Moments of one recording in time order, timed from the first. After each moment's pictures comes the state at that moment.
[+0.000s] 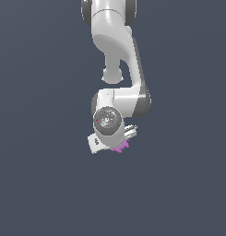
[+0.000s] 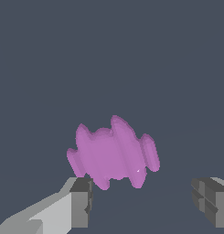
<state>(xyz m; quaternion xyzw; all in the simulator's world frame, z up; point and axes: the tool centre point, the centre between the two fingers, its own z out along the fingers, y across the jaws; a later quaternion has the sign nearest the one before) 0.047 0.008 0.100 -0.97 -0.19 0.13 0.06</state>
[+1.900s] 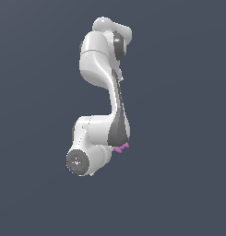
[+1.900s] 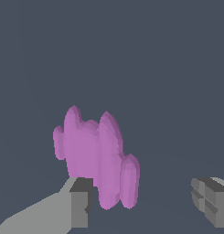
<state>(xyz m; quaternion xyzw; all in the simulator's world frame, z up) 0.061 -0.015 0.049 -0.88 -0.37 0.18 0.23</state>
